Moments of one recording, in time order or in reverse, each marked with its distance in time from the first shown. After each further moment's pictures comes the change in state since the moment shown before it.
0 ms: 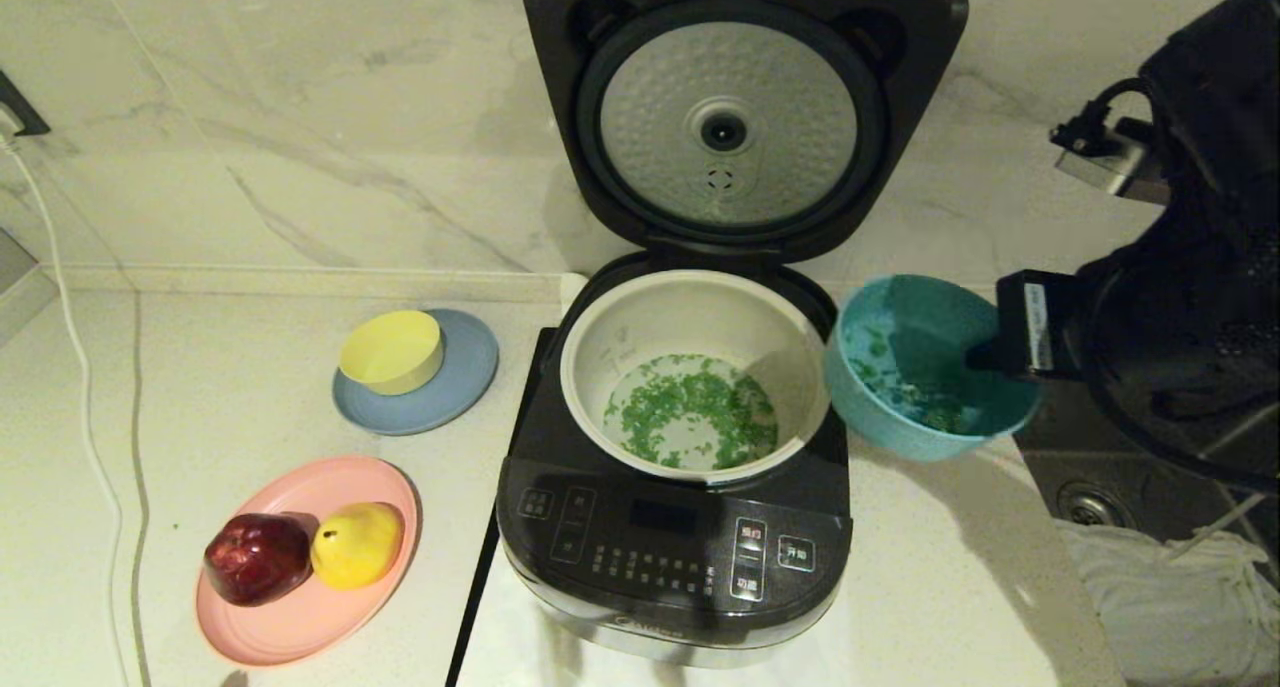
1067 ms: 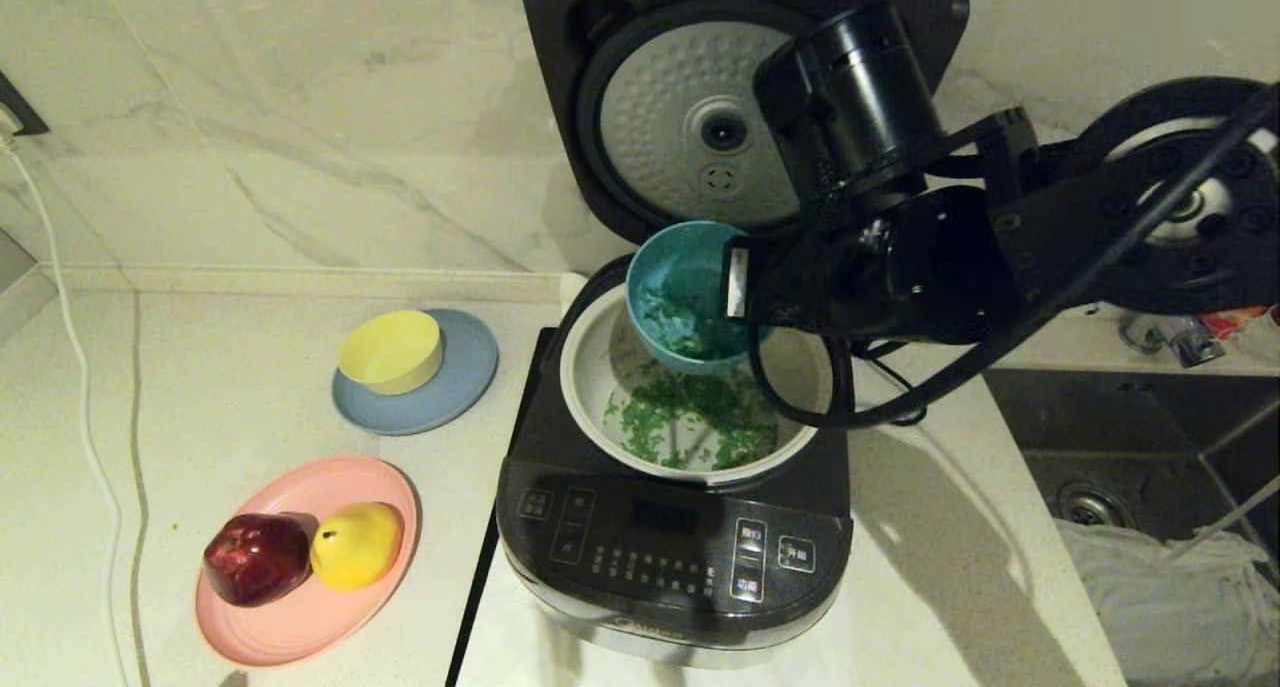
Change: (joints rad) left arm 0.000 0.000 0.000 0.000 0.000 0.000; right arm 0.190 0.376 -0.277 -0.277 -0.277 0.003
